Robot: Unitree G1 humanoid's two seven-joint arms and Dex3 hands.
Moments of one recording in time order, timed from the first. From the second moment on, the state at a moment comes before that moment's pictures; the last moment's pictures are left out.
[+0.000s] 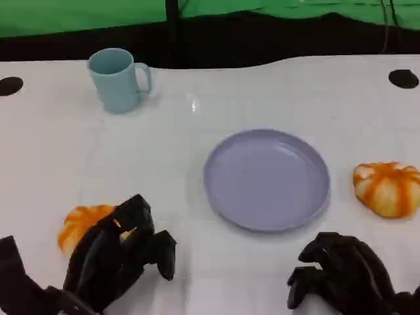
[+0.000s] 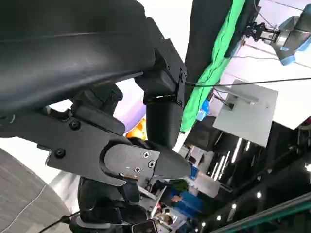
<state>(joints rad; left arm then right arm) -0.05 -0.01 0.15 0.37 -0.54 -0.03 -0.77 -0.01 0.07 -0.11 0.31 0.45 0.13 0.57</state>
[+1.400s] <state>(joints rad) -0.04 0.17 0.09 0.18 -0.20 -0.20 -0.64 -0.01 0.07 -0.10 0.31 0.45 0.13 0.57</state>
